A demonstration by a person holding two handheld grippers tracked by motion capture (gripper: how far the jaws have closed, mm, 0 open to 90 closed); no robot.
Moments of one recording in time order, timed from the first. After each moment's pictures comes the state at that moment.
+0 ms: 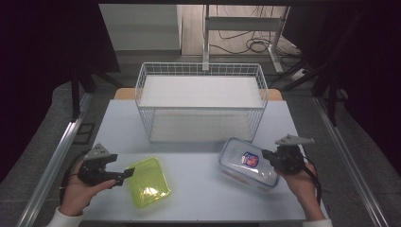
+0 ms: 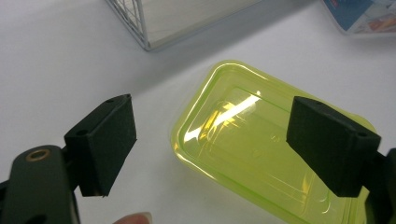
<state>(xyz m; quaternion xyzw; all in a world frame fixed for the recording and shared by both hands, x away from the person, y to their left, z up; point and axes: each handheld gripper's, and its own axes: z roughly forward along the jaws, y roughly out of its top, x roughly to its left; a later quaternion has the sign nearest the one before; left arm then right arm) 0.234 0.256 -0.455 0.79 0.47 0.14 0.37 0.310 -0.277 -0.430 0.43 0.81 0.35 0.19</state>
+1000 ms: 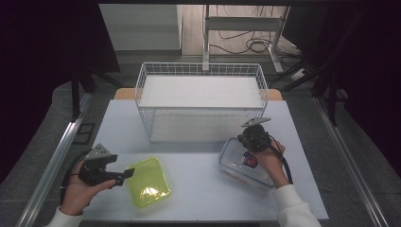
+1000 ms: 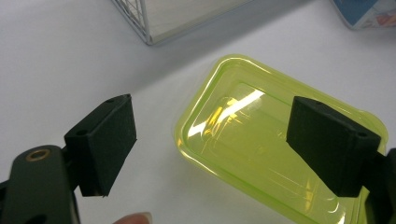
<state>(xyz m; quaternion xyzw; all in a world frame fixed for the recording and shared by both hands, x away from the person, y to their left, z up) 0.236 0.257 -0.459 0.79 0.47 0.14 0.37 0.384 -0.205 -0.451 0.39 0.85 0.30 0.20</state>
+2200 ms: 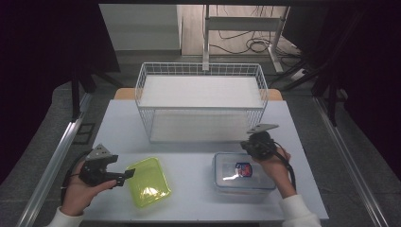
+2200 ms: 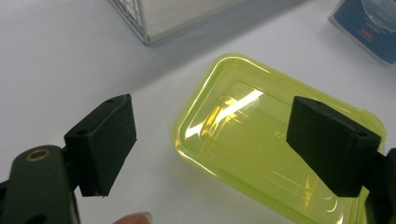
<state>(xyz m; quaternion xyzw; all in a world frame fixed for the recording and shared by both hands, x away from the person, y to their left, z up) 0.235 0.255 -0.459 0.79 0.46 0.14 0.37 0.357 -0.220 -0.447 0.39 0.85 0.32 0.18</state>
